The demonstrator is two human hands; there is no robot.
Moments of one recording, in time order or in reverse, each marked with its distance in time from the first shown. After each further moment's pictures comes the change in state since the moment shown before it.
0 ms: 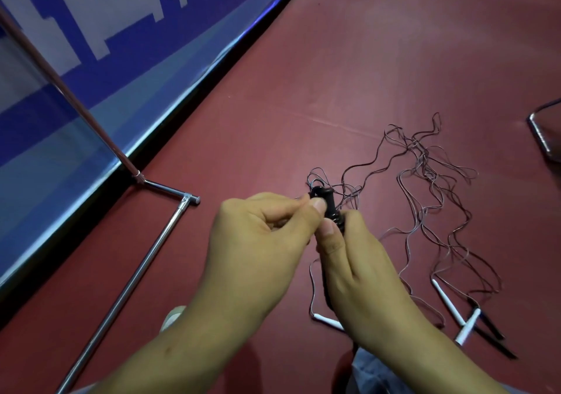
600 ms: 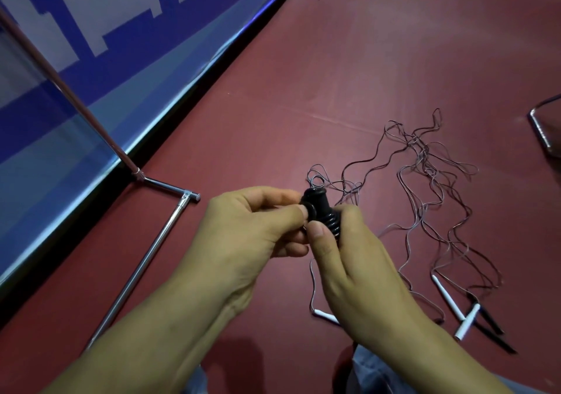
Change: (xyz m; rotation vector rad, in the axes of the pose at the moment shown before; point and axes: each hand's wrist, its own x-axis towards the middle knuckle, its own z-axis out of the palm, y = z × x) left_hand 0.014 -0.008 -0.006 -0.426 -0.099 -0.447; right_hand -0.002 -0.002 -0.001 -0.104 -0.031 -0.010
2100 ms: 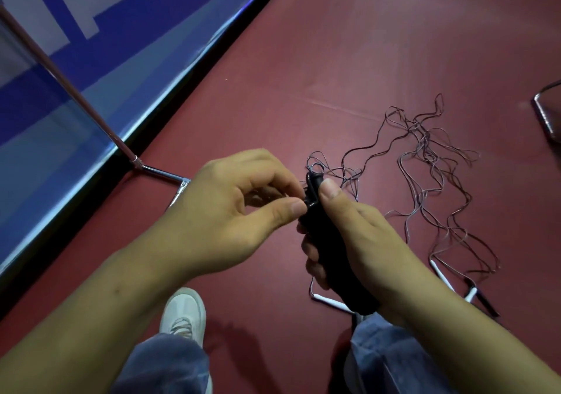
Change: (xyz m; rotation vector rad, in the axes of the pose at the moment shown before) left_hand 0.010 0.015 -0.038 0.805 -0.354 0.709; right_hand 0.010 -0.006 -0.013 0.802 -0.331 0.344
